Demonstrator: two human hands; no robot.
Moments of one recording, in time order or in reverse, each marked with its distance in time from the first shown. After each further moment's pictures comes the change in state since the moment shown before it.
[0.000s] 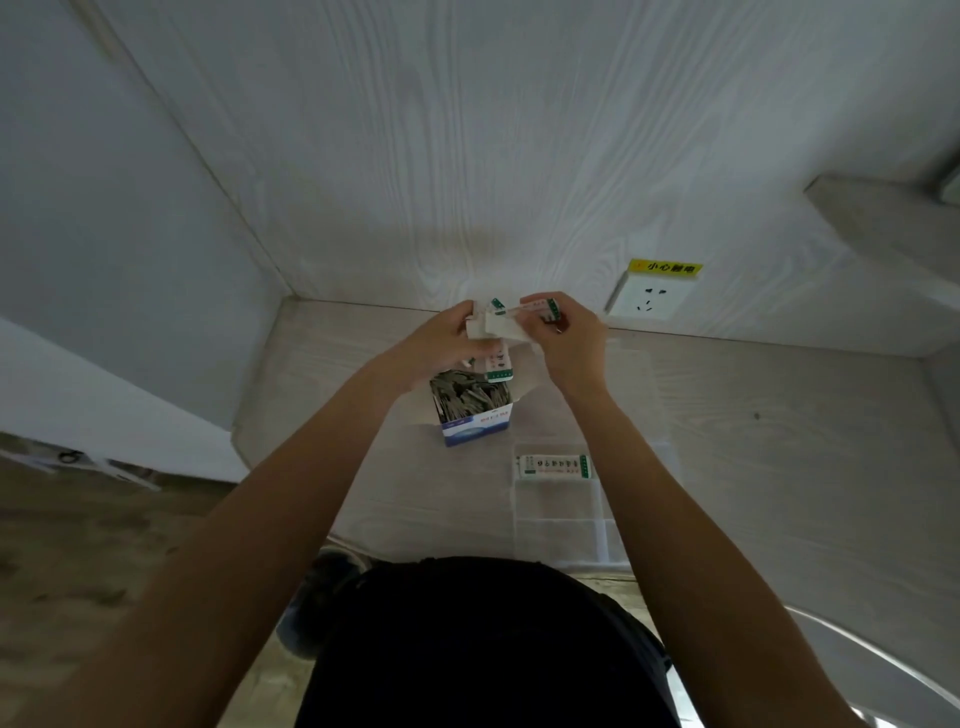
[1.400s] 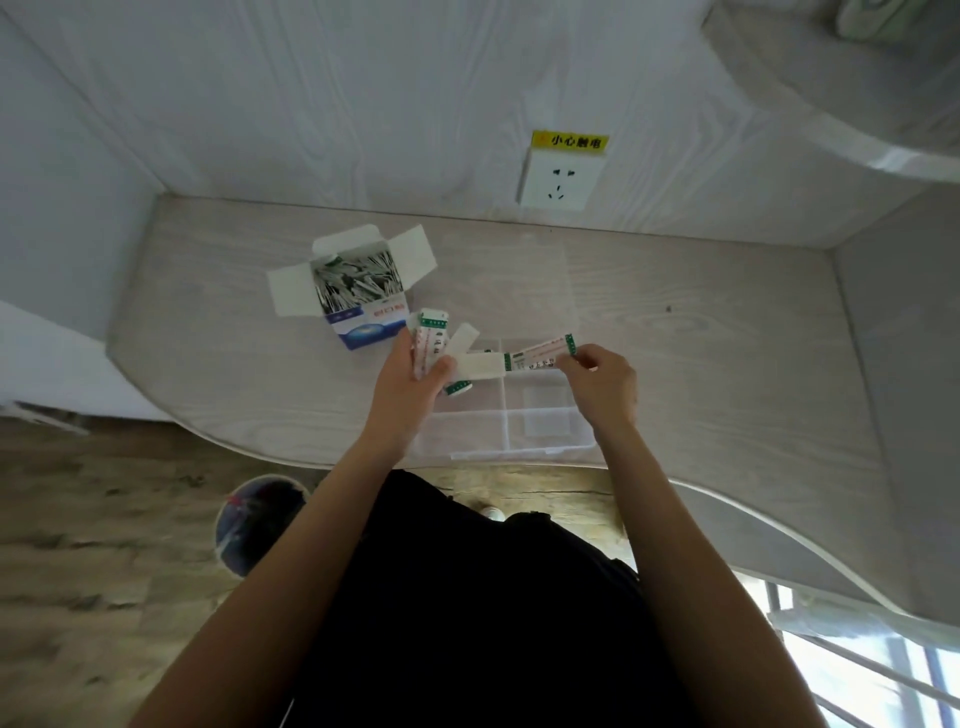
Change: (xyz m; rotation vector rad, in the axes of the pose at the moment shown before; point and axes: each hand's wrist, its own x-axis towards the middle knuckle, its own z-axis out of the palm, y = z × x) left_hand -0.063 -0.089 0.152 -0.150 0.458 0.058; right_hand -0.114 0.097 -0.126 -0.428 0.027 0.454
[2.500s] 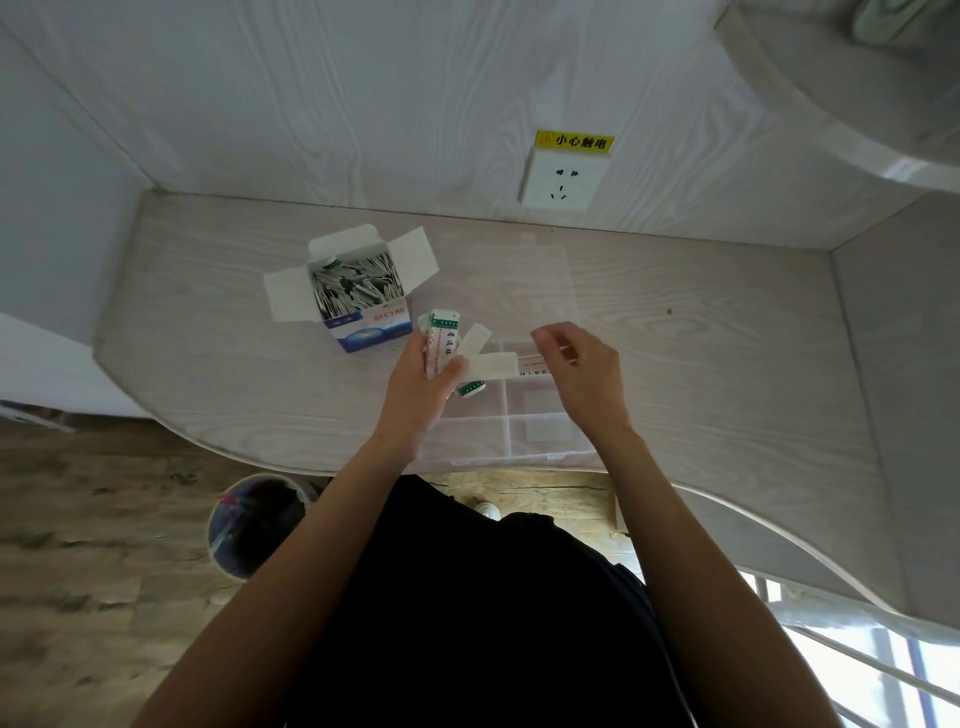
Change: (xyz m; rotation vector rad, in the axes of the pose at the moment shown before) left_hand 0.008 0.000 0.008 -0.079 -0.056 -0.081; right_hand -0.004 -0.020 0.003 0.107 -0.072 -0.330
